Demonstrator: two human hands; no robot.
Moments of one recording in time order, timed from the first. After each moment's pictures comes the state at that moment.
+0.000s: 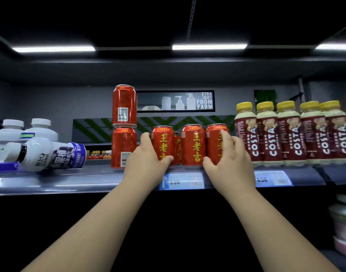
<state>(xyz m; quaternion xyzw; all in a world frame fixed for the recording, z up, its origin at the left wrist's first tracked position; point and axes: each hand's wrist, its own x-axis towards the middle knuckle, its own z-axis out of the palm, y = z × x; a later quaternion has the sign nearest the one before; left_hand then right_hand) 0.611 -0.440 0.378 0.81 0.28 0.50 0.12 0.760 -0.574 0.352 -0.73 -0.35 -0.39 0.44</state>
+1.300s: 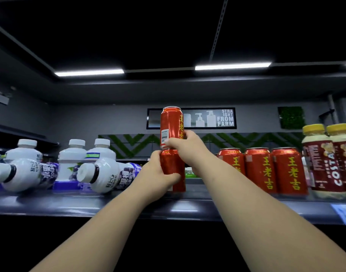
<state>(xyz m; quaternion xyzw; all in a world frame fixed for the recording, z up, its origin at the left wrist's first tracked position) 0.521 -0.322 0.396 0.82 0.18 0.49 0.22 0.621 -0.399 0.457 -0.56 -0.52 0.04 0.64</state>
